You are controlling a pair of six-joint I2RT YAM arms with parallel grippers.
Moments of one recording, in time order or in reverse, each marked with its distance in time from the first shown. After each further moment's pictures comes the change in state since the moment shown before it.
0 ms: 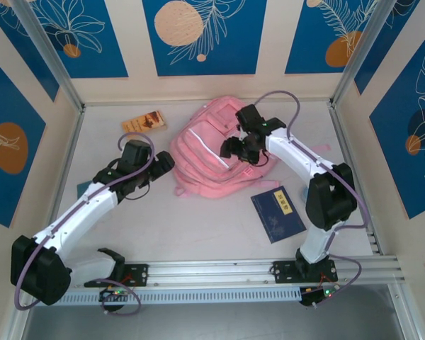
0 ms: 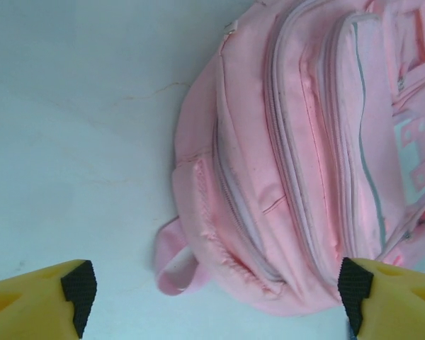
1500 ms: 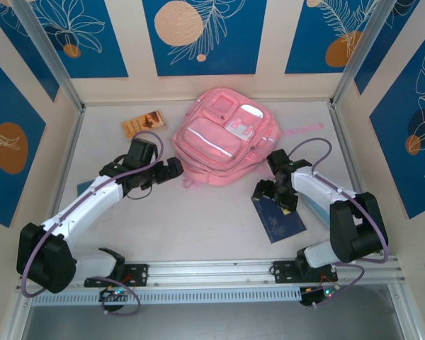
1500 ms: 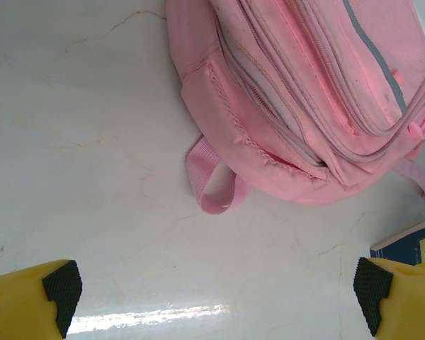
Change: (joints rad) left arm 0.000 0.089 0.031 -0.042 0.163 0.140; right arm -0.153 -0.314 -0.636 0.026 0.123 0.076
